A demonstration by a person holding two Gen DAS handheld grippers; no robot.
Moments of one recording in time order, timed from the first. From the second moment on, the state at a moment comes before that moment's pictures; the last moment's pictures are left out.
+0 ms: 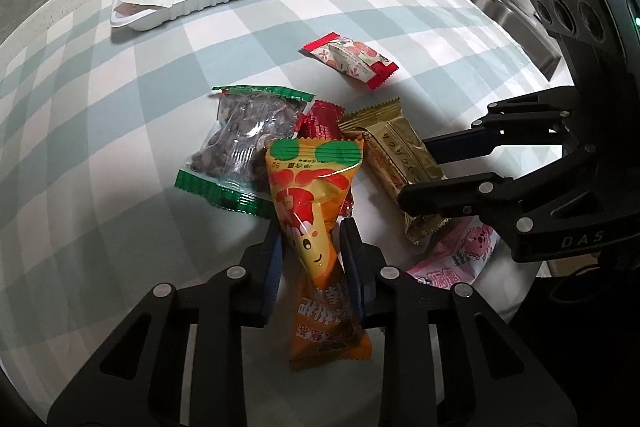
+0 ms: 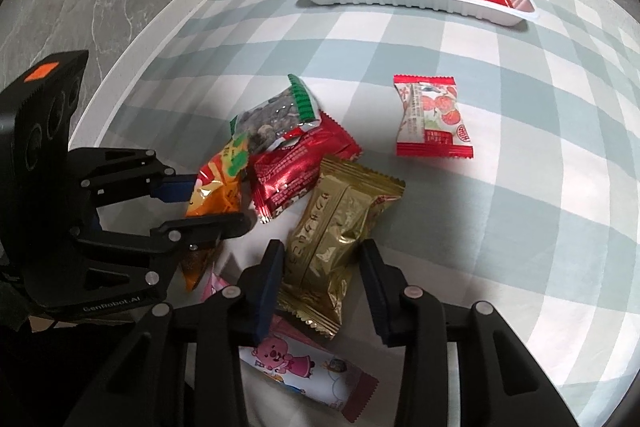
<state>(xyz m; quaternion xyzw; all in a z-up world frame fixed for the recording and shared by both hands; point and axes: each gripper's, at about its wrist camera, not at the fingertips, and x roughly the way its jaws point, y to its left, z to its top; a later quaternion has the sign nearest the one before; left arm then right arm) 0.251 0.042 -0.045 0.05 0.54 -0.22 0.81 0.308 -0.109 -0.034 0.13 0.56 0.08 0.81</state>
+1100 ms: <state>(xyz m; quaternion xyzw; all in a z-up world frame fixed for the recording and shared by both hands) 0.247 0.061 -0.037 -0.05 0.54 -0.22 0.81 0.301 -0.149 -0.027 0.27 0.52 0.11 0.80</state>
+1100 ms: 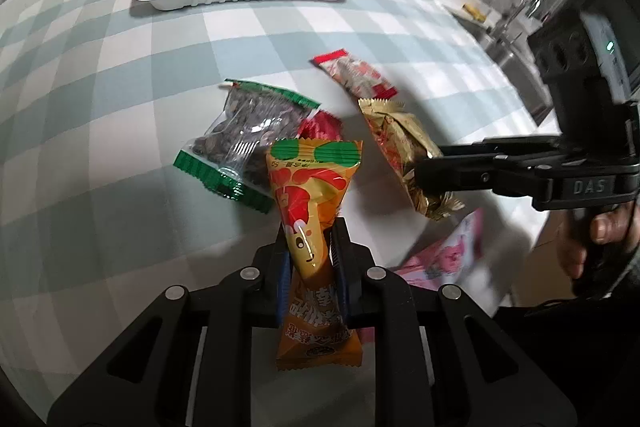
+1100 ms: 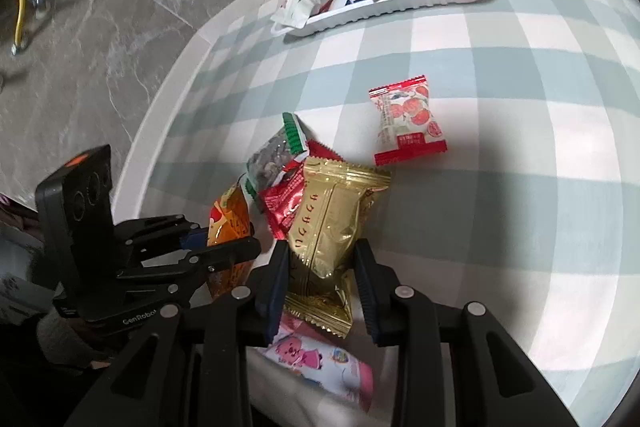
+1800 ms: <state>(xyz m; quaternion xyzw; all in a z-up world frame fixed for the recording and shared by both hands) 0.279 0.075 0.010 -0.08 0.51 -0.22 0.83 0.305 -0.186 0.003 0.34 0.47 0.12 0.80</state>
